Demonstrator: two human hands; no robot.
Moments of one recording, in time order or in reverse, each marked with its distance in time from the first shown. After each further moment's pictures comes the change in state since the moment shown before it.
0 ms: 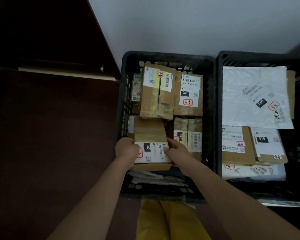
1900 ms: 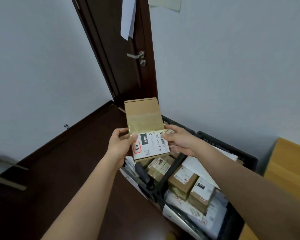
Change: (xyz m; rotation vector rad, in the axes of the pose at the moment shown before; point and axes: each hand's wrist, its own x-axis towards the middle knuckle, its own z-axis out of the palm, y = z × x) left_hand -0.443 0.097 0.085 -1.013 0.546 0.368; right_hand -0.332 -0.093 -0.246 -0.432 -0.705 -0.583
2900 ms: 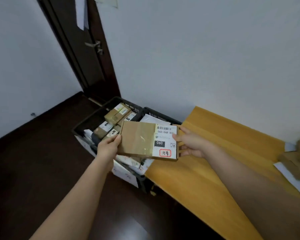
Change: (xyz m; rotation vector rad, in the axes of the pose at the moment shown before) left_hand -0.293 -0.131 0.163 0.111 0.061 -0.091; right_hand -0.328 0.139 -0.220 -0.107 0.241 0.075
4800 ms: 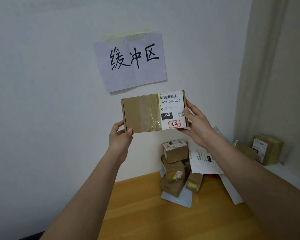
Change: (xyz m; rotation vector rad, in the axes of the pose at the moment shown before) left_hand -0.259 0.162 0.453 -0.042 -1.004 0.492; right_hand -0.297 -0.011 -0.393 0.608 0.922 -0.863
